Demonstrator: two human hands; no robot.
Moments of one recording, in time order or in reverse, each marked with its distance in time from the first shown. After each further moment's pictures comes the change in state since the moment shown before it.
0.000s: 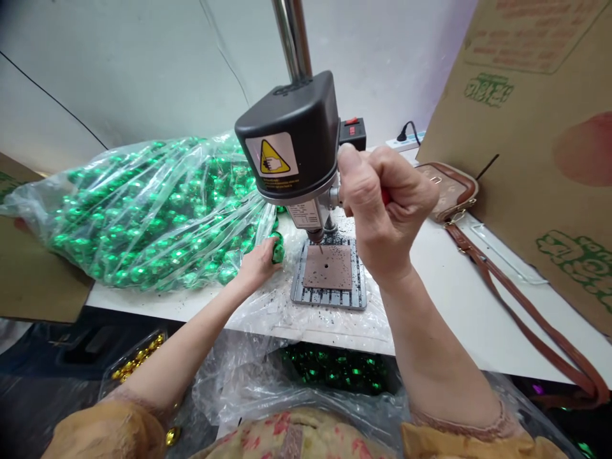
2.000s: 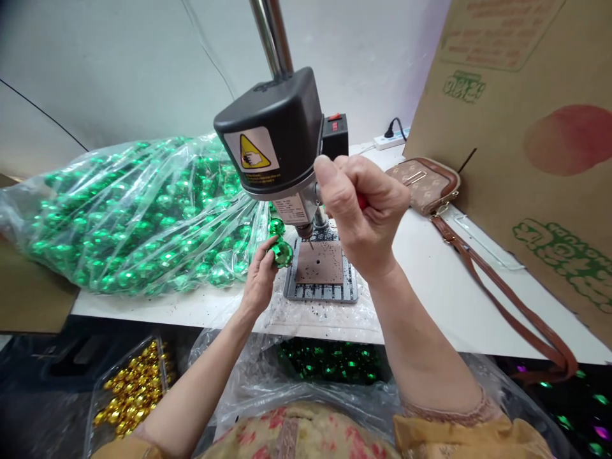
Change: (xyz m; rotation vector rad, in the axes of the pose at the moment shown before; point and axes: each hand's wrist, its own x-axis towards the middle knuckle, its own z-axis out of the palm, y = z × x) left_hand -0.031 0.064 0.011 -1.375 0.318 -0.203; right_hand -0.009 -0.001 -0.001 0.063 -0.041 0.013
